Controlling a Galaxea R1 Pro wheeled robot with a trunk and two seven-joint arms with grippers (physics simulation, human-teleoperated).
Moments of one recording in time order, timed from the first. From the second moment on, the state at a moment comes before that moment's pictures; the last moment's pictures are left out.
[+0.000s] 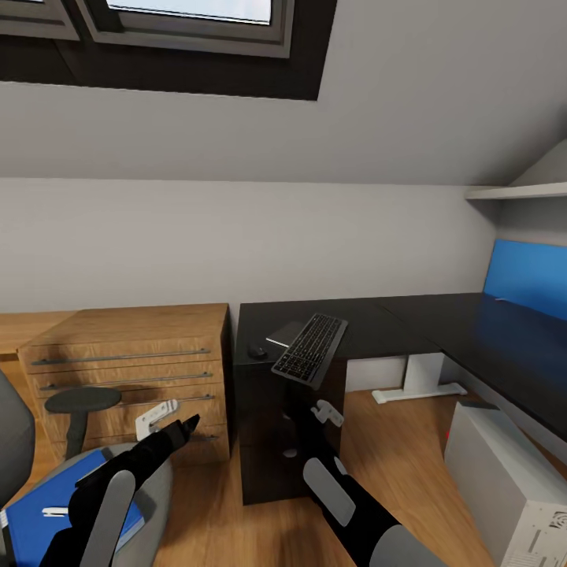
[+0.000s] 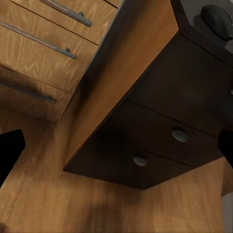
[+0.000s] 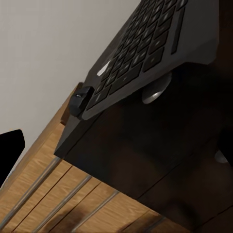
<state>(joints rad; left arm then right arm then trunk) -0.17 -0.06 0.13 -1.62 0.54 0.70 0.24 -0.55 0.17 0.55 -0.71 -1.12 -0.40 -0.06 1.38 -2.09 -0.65</state>
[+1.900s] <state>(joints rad) -0.17 -0.04 0.14 -1.62 0.54 0.70 0.23 -0.55 0.16 0.55 -0.71 -1.11 -0.40 -0.05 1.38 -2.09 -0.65</state>
